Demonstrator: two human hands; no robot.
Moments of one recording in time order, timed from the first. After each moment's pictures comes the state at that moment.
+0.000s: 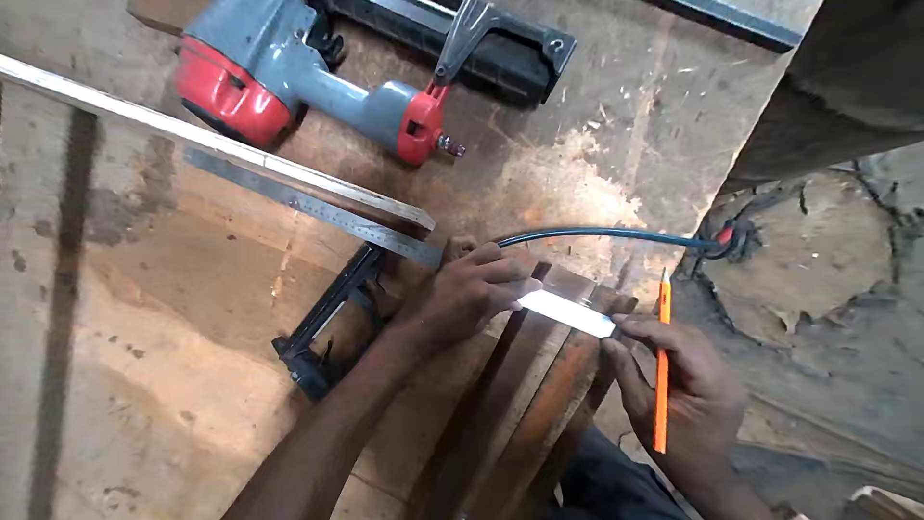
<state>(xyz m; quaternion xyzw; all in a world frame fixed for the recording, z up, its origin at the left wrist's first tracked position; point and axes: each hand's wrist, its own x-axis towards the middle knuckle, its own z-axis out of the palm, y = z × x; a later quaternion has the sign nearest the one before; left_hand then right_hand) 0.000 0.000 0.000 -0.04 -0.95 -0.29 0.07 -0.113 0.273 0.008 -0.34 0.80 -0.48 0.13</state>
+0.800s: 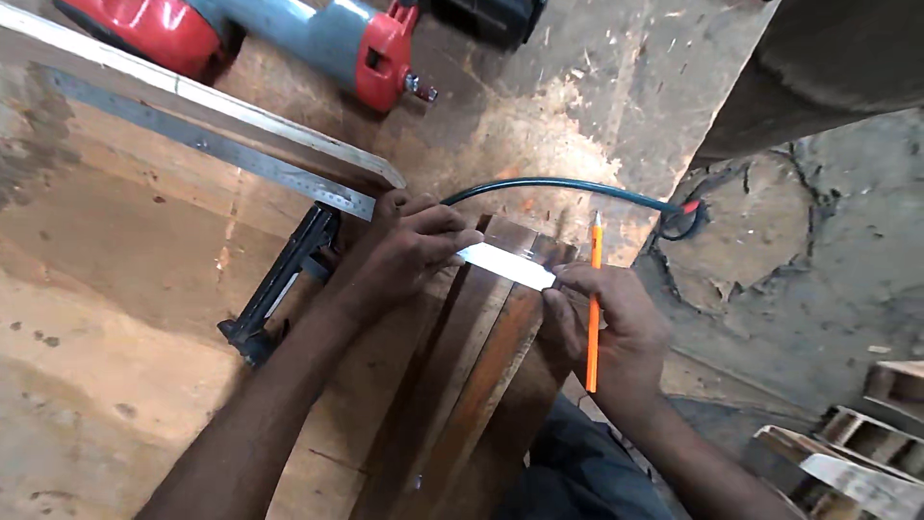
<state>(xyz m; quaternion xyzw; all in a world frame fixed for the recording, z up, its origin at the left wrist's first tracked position) 0.022 -0.035 0.009 -0.01 -0.96 -0.29 0.03 -0.108 0.236 0.008 -0.40 0.80 -0.43 0.12</state>
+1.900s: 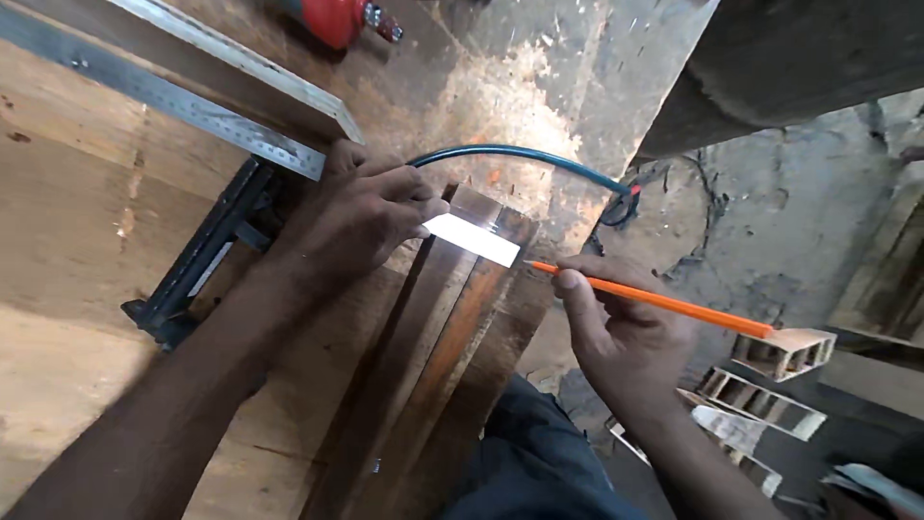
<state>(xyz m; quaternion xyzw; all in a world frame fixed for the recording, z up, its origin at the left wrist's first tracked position) 0.020 -0.035 0.018 -0.03 -0.97 -0.24 0.03 -0.119 0.253 0.053 -0.38 0.80 -0.45 0.15</state>
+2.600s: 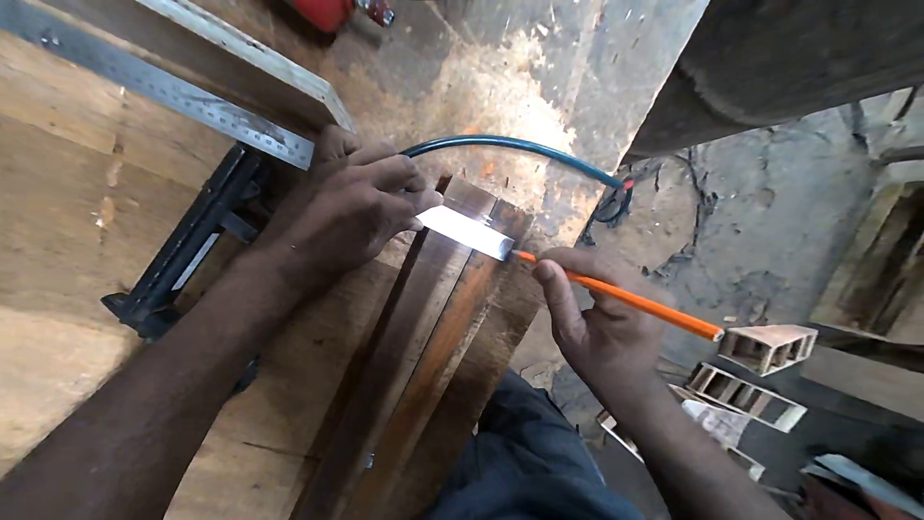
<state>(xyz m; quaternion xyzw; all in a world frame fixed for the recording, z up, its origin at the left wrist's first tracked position) 0.018 -0.035 0.019 -0.03 -0.97 -0.23 0.03 -0.124 0.246 0.046 -0.46 0.78 -0.41 0.11</state>
